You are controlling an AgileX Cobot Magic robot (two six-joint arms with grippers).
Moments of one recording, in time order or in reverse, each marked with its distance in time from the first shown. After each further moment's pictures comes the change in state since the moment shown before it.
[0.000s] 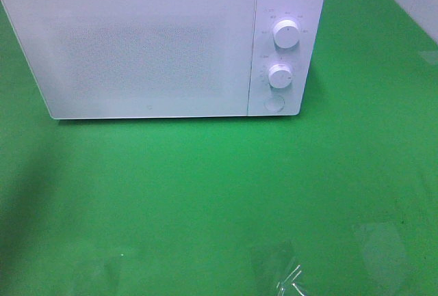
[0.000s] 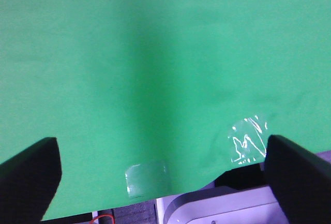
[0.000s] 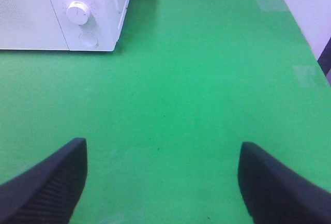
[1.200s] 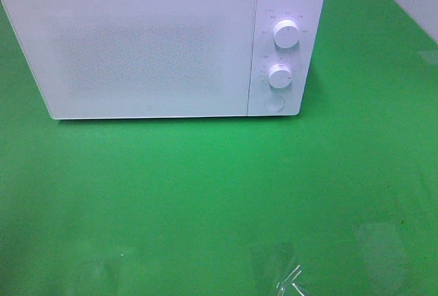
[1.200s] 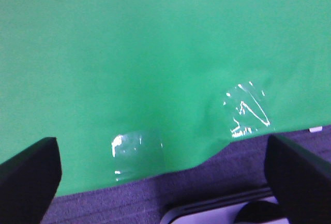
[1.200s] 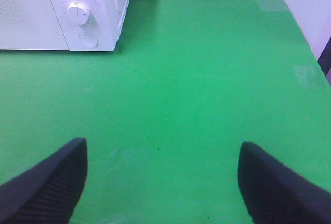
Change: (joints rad) left arm 0.037 -0.775 0.574 -0.071 -0.104 0.101; right arm 0.000 0.000 0.000 0.000 0.000 0.000
